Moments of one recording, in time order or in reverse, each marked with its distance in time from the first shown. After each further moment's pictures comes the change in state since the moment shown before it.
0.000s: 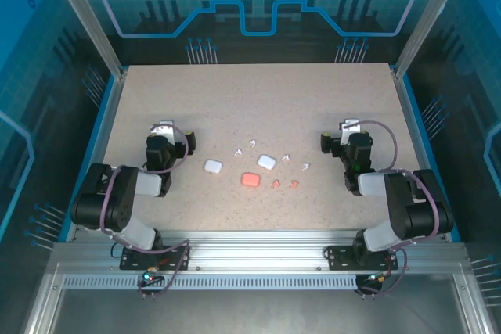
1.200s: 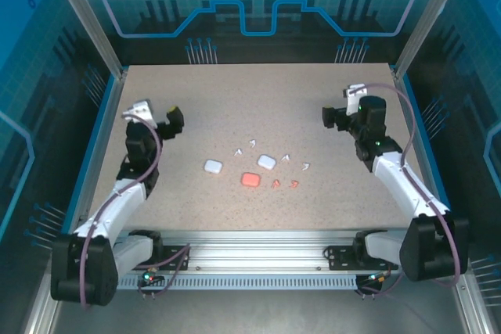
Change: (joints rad) left arm 0.000 -0.517 0.235 -0.580 -0.044 -0.238; right arm 0.047 -0.278 0.517 -0.858 -0.086 -0.039
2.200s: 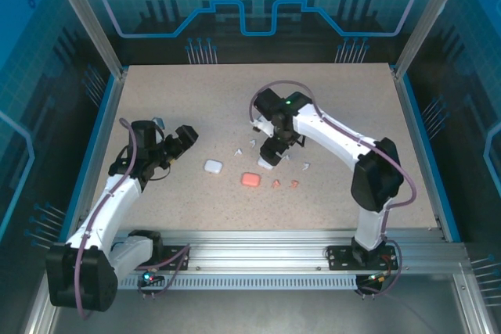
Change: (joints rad) left arm -0.001 -0.027 0.093 -0.635 0.443 -0.460; right arm 0.549 0.667 0.766 -1.066 0.091 -0.147
